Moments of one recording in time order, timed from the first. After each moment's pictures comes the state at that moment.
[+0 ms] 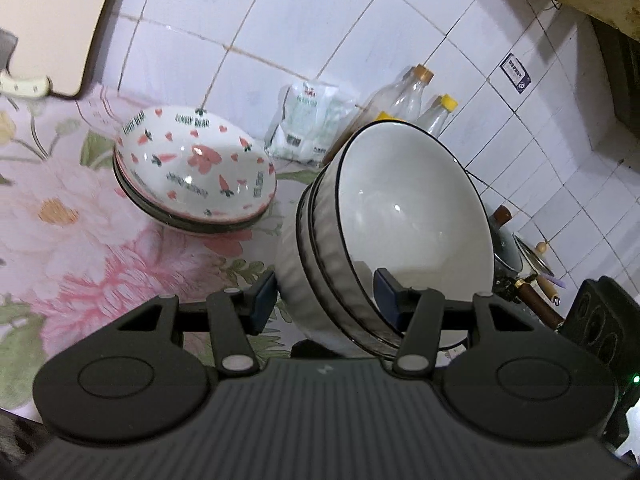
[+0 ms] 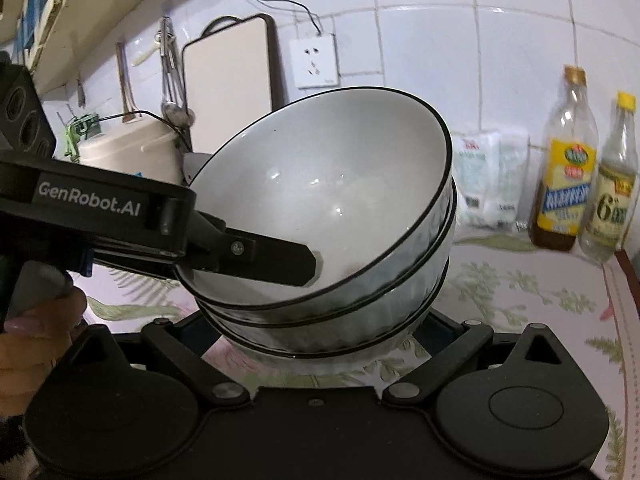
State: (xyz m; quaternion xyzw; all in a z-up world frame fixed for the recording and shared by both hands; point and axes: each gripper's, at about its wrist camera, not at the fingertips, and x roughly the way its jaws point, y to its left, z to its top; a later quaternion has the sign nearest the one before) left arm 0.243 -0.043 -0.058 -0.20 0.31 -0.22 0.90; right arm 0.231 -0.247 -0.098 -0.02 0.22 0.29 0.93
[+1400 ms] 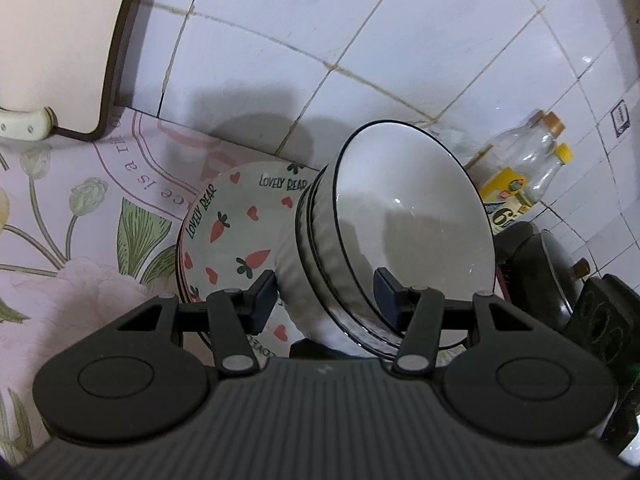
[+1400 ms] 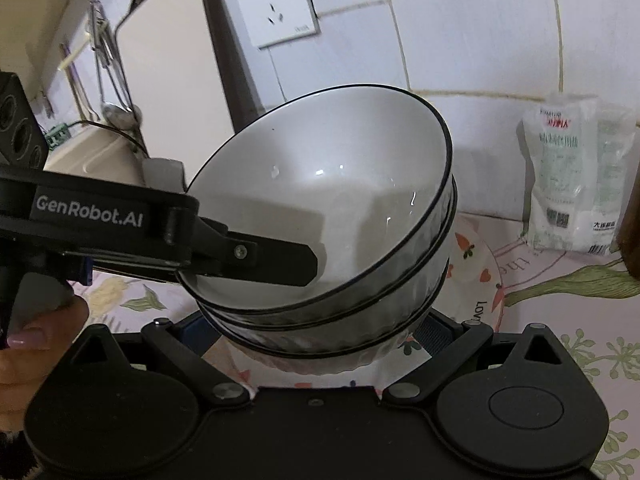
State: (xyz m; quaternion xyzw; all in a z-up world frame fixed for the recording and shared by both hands) left arm 0.428 0.027 -0.082 -0.20 0.37 -0.18 0.89; right arm 0.414 -0.169 -0.112 0.02 0.30 0.30 0.90
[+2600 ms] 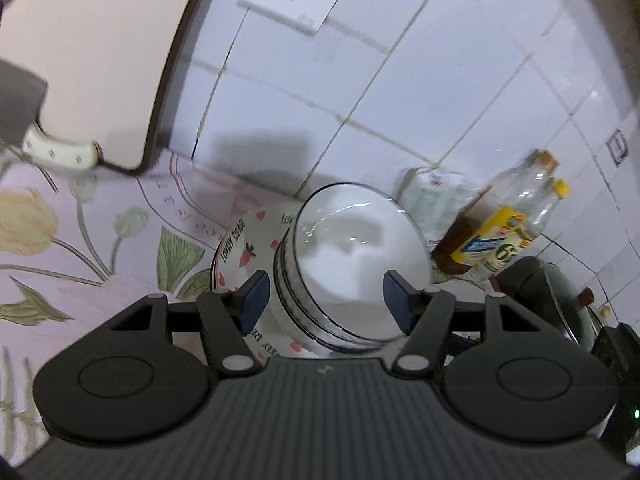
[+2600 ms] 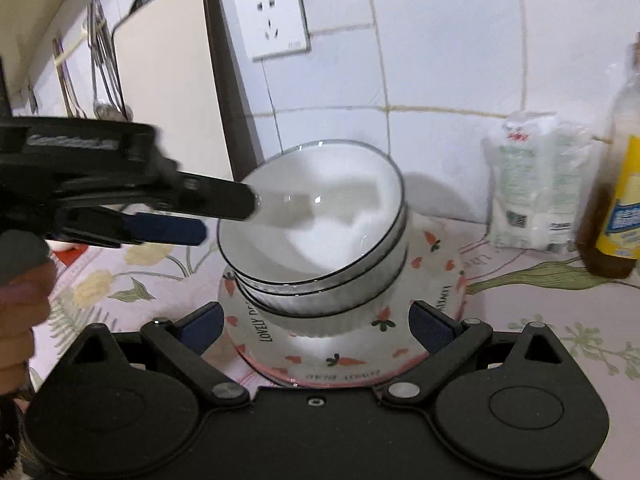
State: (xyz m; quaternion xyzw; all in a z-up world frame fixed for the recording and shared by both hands) left arm 0.378 0.033 -0.043 -0.20 0.30 -0.14 0.92; right arm 0.365 -0.183 -0.097 0.01 0.27 0.26 0.93
